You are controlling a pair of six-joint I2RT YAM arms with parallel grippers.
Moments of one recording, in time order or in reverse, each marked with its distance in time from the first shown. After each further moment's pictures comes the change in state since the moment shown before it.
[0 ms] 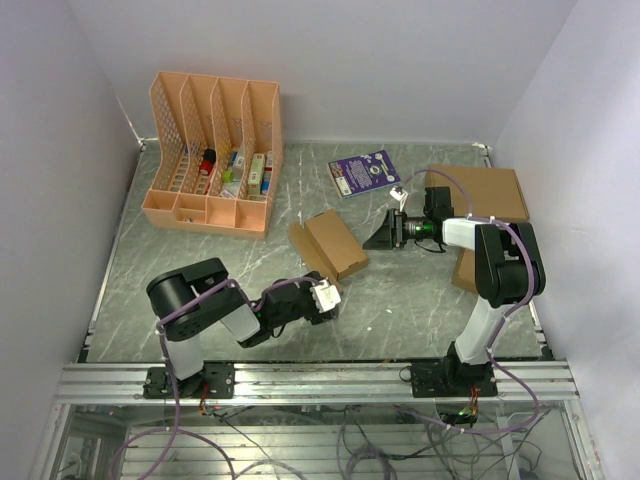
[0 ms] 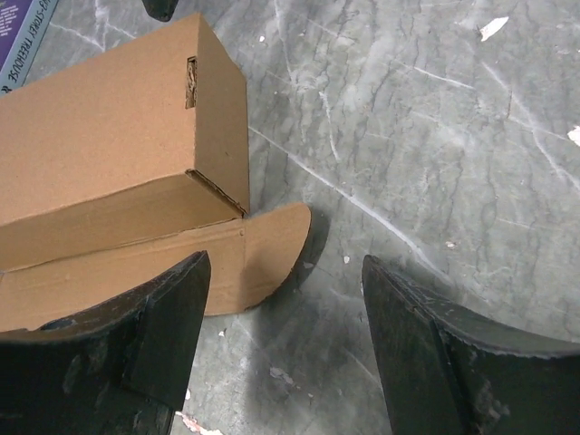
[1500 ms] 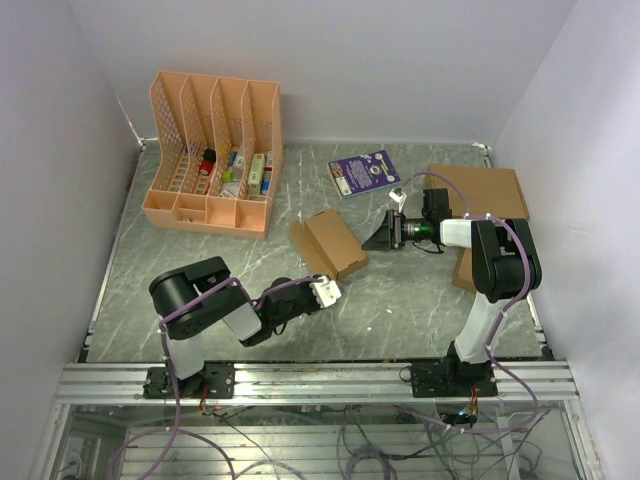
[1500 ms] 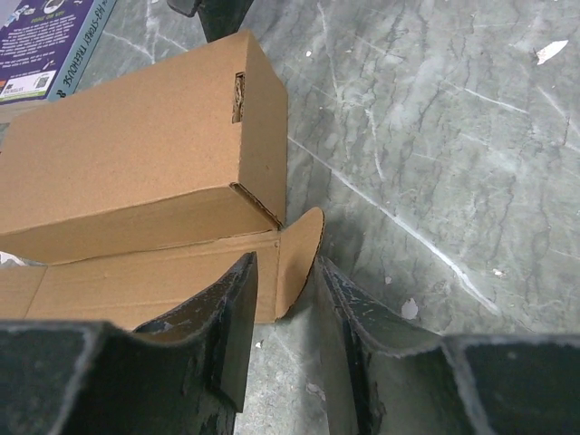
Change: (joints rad) left arm 0.011 0.028 0.014 0.058 -0.065 0.006; right arm 0.000 0.046 0.000 0.042 -0.024 0.053
